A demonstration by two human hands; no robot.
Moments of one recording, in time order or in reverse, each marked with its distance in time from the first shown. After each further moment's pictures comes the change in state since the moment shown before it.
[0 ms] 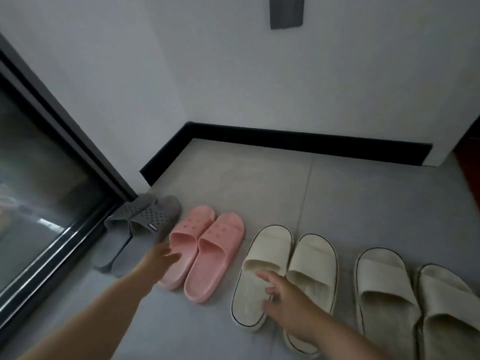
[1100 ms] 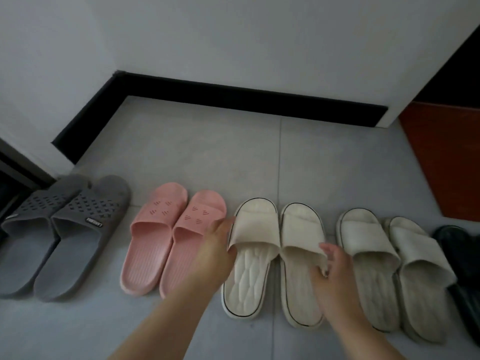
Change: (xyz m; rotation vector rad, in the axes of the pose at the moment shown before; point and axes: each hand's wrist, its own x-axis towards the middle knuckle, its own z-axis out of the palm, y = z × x) left_hand 0.013 0.021 0.122 0.220 -0.229 0.736; right_hand 0.000 0.043 0.002 -0.069 0.992 0.294
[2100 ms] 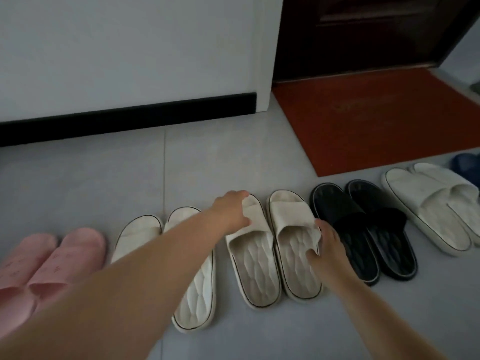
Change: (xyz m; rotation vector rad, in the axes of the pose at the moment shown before) left_hand 0.064 0.241 0.160 0.424 -0.575 0.187; right_hand 0.062 0.153 -0.181 -0.053 -0.005 0.167
